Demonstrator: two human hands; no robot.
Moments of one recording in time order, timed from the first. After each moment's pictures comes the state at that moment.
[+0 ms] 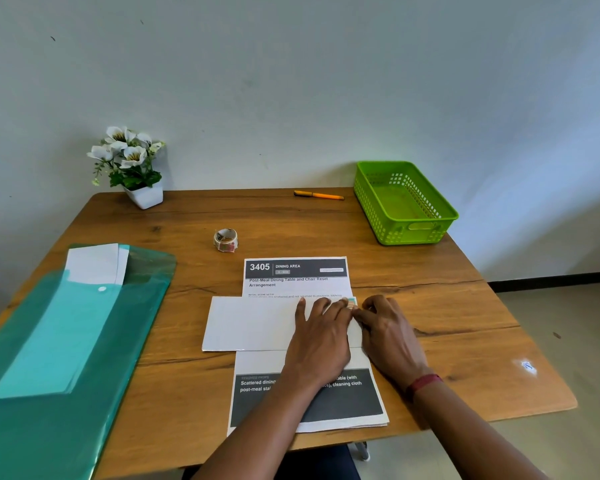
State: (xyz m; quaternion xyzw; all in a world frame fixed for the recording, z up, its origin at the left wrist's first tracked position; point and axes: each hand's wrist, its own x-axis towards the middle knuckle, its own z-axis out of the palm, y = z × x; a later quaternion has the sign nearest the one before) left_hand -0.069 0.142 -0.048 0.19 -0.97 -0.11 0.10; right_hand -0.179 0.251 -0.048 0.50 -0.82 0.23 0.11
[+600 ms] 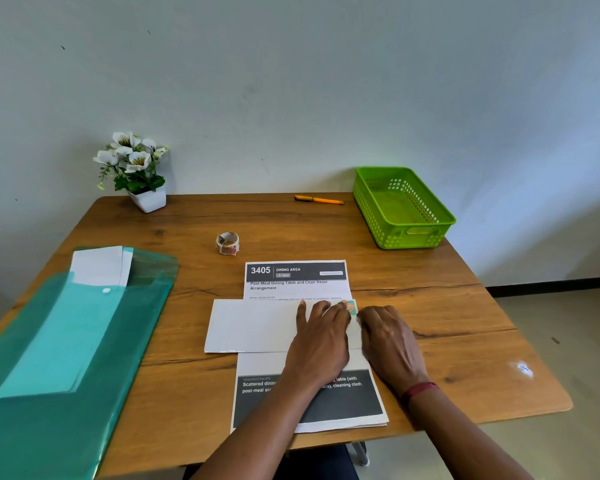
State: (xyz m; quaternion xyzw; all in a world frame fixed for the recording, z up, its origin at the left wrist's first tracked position) left_hand -0.068 0.141 -0.051 0.19 -0.97 -0.13 0.12; right_hand -0.175 0.255 -0.052 0.49 -0.83 0.22 0.13
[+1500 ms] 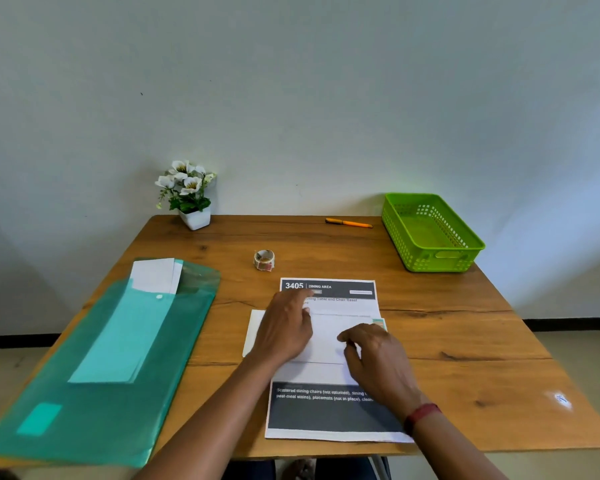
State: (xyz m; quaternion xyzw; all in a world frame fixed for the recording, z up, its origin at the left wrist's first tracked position) left_hand -0.006 0.058 -0.001 0.27 -0.90 -0.23 0.24; right_hand -0.110 0.224 -0.002 0.54 -0.78 0.30 0.05
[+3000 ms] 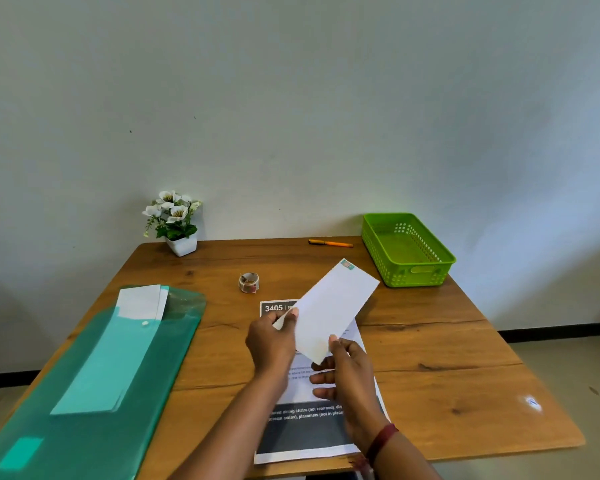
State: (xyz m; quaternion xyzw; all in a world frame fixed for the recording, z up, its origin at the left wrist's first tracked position) left_hand -0.026 0.097 0.024 0.50 -0.62 -0.47 0.37; right_hand -0.069 0.217 0.023 0.06 -0.63 0.69 -0.35
